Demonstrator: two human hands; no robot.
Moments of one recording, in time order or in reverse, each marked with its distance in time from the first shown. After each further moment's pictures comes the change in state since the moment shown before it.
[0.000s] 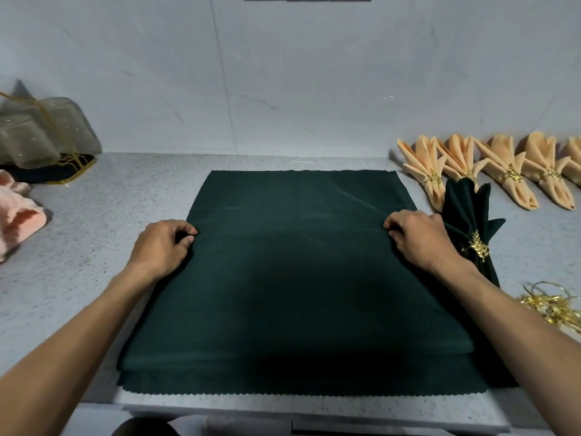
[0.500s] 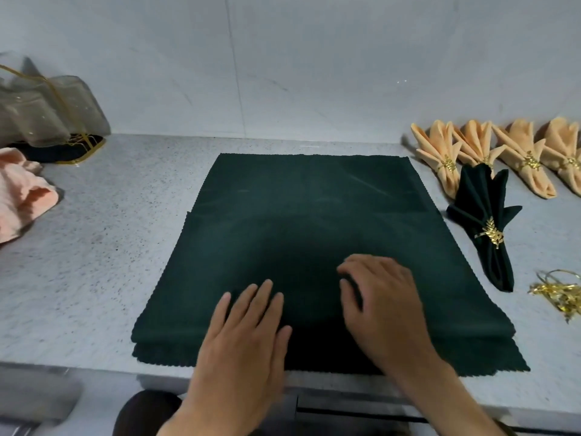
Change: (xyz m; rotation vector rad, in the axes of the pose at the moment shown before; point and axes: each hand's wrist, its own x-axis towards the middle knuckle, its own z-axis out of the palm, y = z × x) left_hand -0.203 0.099 0.025 0.280 -0.043 0.388; right_hand -0.140 -0.135 -0.006 0.170 0.271 -0.106
